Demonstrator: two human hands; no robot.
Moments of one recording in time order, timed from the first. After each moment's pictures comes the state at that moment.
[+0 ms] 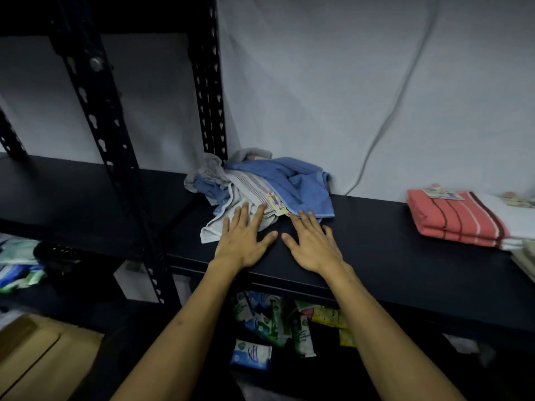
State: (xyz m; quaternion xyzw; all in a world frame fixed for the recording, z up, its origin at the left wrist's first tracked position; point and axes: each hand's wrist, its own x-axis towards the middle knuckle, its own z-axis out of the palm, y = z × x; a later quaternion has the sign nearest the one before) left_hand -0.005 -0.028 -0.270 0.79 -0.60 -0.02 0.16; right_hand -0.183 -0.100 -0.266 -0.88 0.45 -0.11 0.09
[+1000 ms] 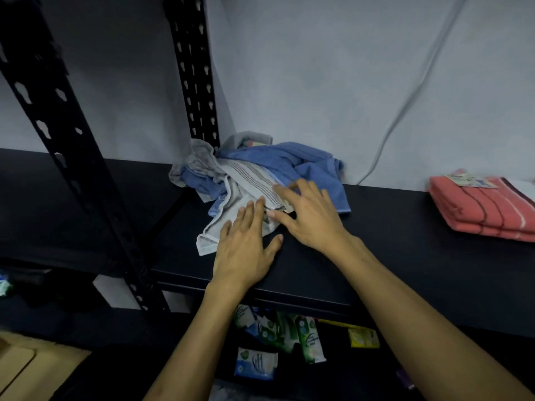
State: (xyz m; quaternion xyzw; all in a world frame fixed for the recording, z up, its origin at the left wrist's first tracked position) left_hand -0.001 -0.031 -0.286 0.76 -0.61 0.04 0.25; right_hand -0.137 -0.133 -0.242 -0.90 0.37 -0.24 -0.01
